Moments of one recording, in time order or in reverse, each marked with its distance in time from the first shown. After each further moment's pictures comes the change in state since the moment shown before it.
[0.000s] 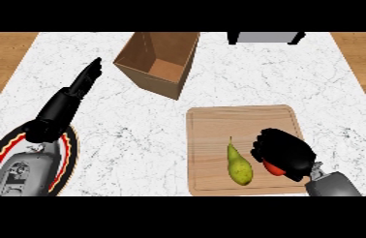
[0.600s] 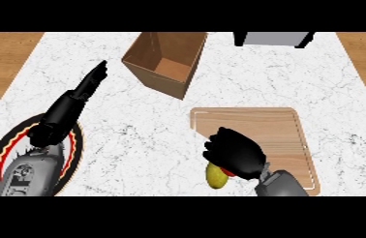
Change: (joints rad) left arm 0.012 -0.017 -0.014 -0.011 -0.013 -0.021 -0.015; right arm -0.063 0.257 0.130 -0.049 -0.002 -0.023 0.118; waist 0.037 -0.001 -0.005
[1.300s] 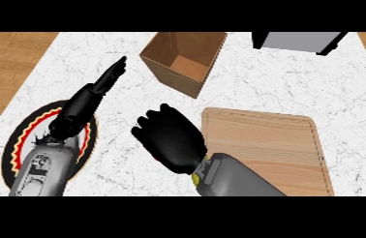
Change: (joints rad) left arm -0.074 -0.037 -0.056 0.030 -0.011 -0.019 0.011; right arm -0.401 0.146 0.250 0.005 -0.302 -0.036 0.635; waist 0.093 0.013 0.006
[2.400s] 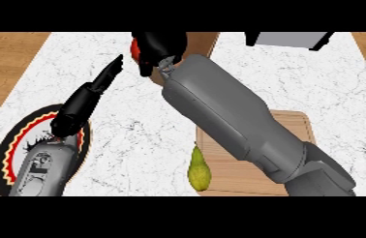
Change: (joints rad) left arm -0.006 -0.004 0.017 0.025 -0.022 0.025 -0.017; right arm -0.701 0.006 -0.195 0.641 -0.403 -0.306 0.535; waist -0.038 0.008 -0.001
